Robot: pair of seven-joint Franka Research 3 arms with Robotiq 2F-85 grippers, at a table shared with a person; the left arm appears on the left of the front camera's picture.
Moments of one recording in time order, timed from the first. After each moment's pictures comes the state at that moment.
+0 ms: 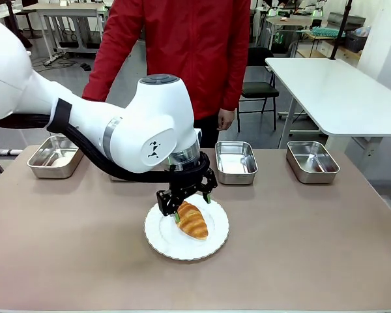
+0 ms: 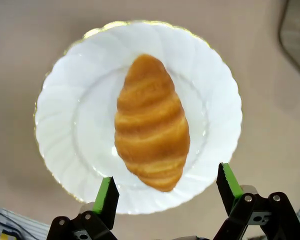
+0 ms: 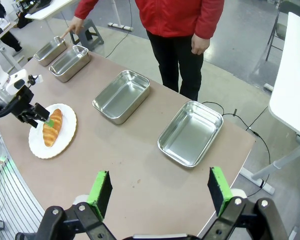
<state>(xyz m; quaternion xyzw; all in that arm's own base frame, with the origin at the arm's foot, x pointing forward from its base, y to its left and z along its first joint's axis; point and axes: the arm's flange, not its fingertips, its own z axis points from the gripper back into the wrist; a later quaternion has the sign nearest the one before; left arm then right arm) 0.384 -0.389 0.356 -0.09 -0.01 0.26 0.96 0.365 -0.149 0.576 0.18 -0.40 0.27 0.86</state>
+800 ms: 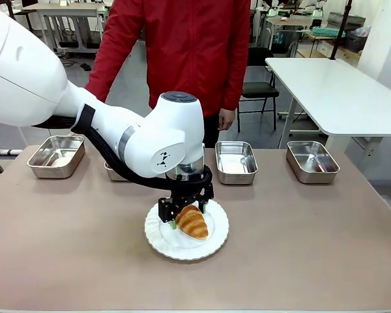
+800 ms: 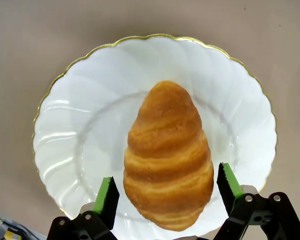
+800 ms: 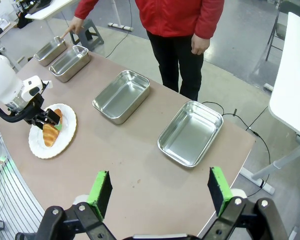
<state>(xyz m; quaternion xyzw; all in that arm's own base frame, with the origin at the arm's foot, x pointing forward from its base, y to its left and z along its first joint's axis) 0.400 -0.398 0.315 -0.03 0.00 0.26 0.96 0.365 -0.149 0.575 0.18 -0.40 0.27 0.86</state>
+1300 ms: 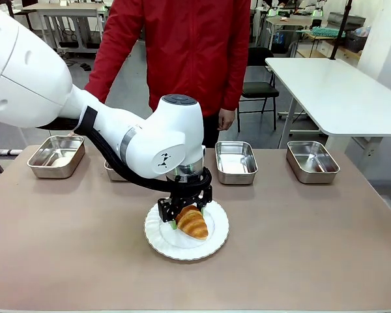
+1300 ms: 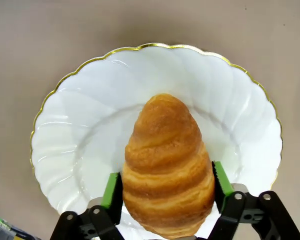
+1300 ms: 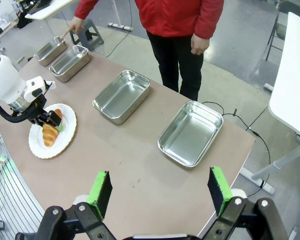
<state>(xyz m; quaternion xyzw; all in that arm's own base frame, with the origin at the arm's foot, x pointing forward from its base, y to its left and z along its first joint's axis) 0.406 -0.397 0.308 -0.03 0.00 0.23 0.97 0.365 -0.149 0.575 0.18 -0.40 0.27 0.86</state>
